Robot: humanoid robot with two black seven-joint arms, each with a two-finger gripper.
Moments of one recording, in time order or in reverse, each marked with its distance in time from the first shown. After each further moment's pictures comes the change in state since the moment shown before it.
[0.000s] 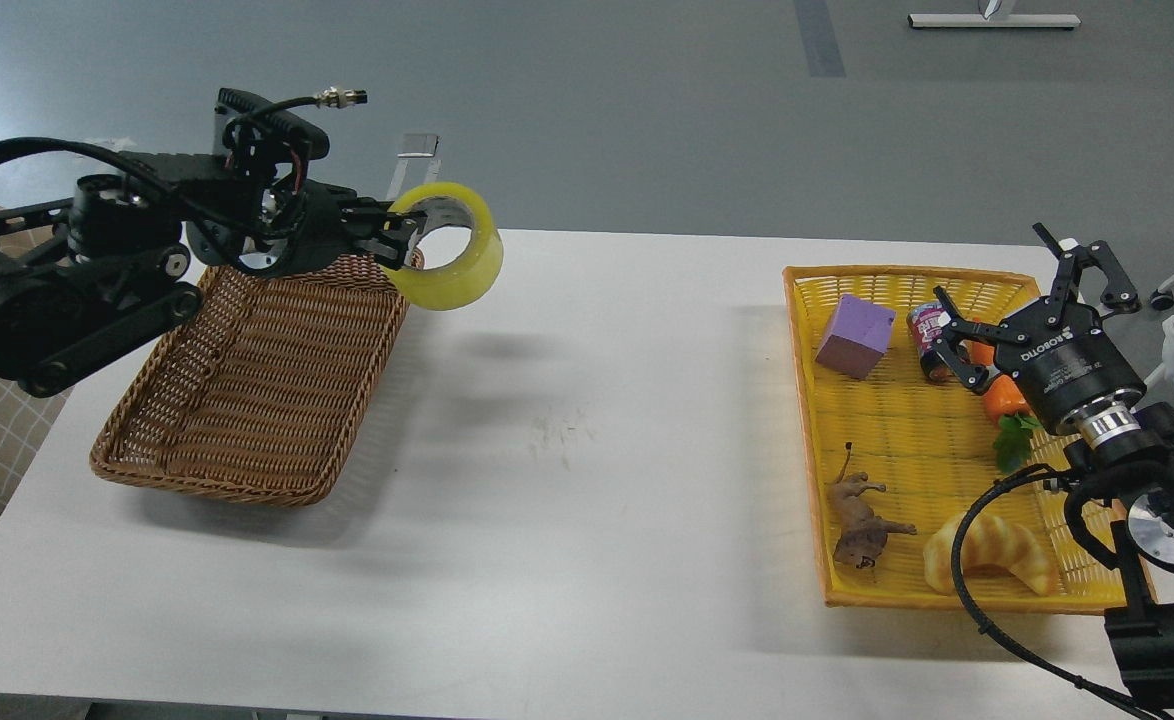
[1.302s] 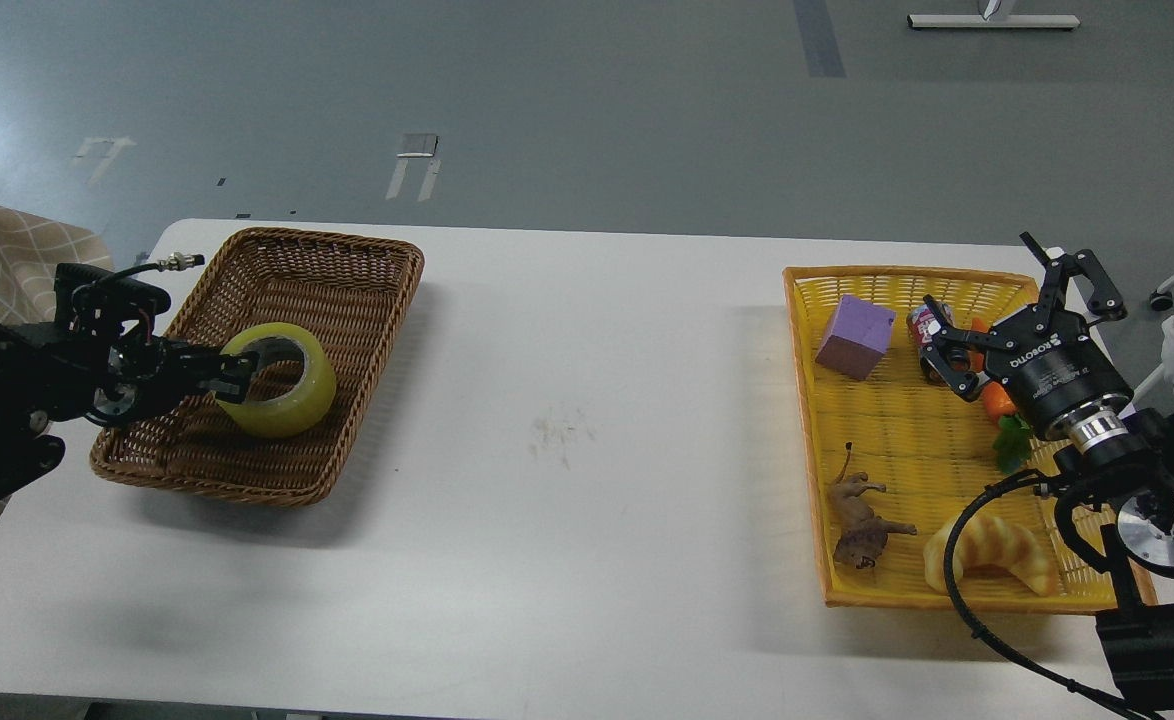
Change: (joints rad) left arm 0.323 0.122 0.009 0.106 -0.028 0.124 -0.007; right arm 0.003 0.008 -0.012 -0.025 0.000 0.000 0.000
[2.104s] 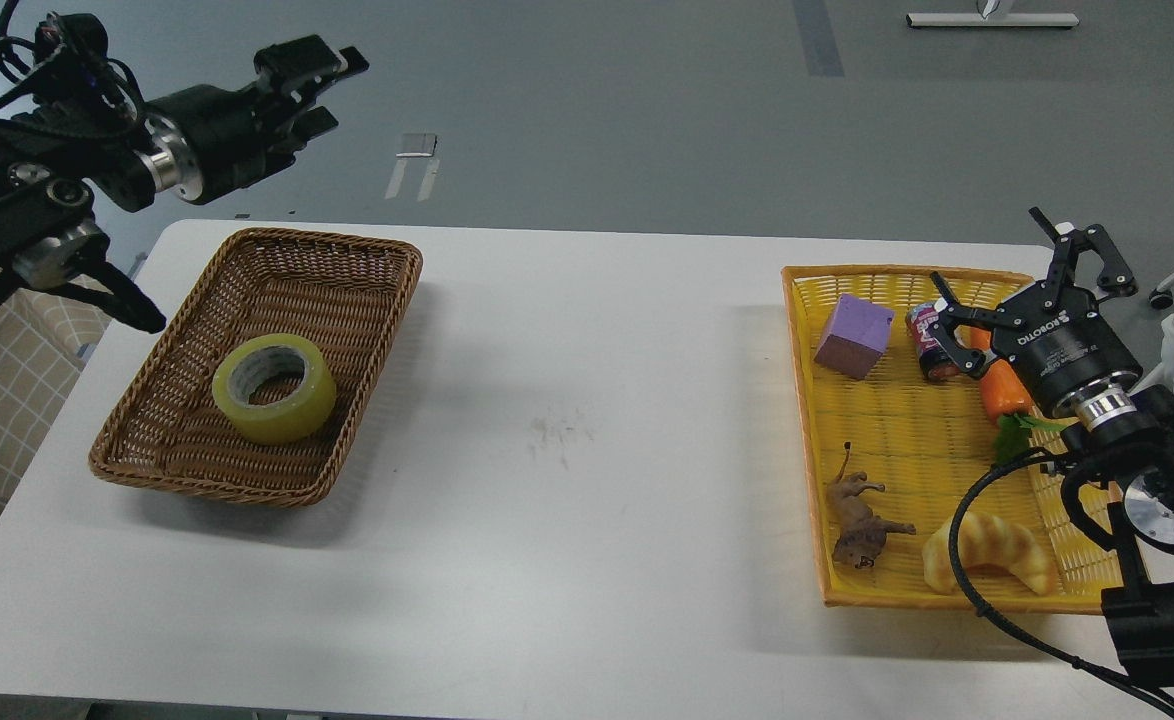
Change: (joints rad) left arm -0.286 -0.124 -0.185 -0.063 -1.209 -0.016 -0.010; right arm 0.056 -0.013 -0.007 -0.003 -0.003 0.000 -0.005
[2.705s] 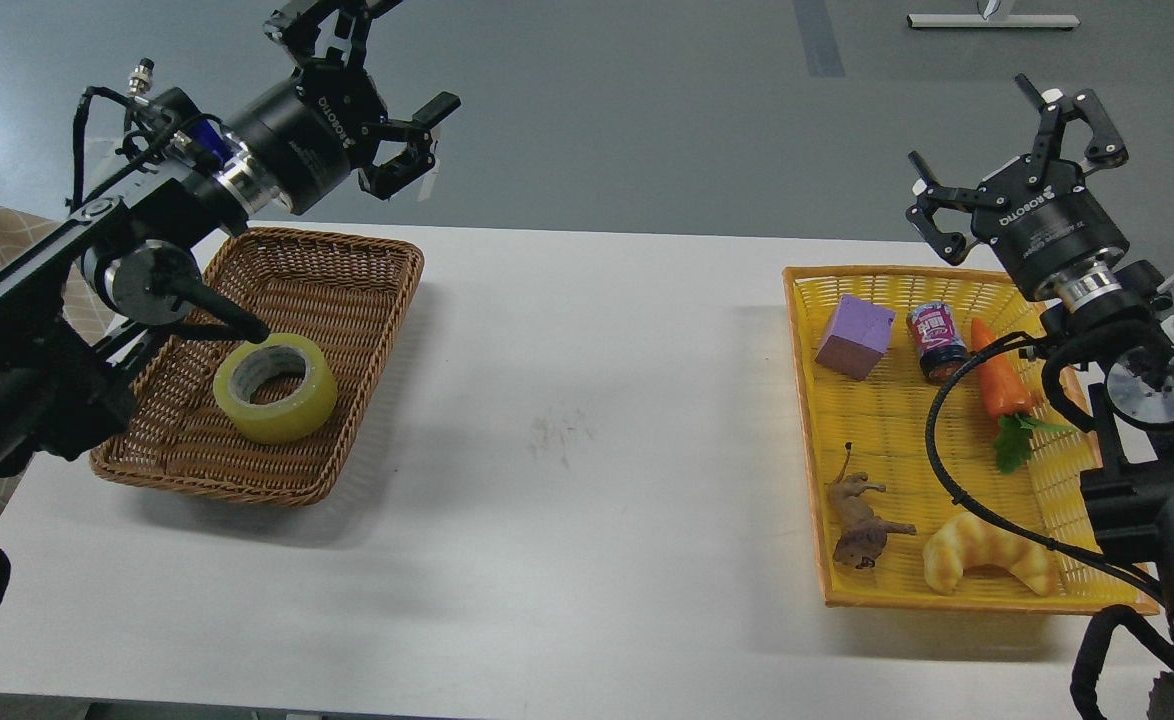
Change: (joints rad) left arm 0.306 -0.224 -0.456 -0.030 -0.202 -0.248 0.000; right arm 0.283 0.024 -0.040 -0.161 -0.005 0.000 -0.006
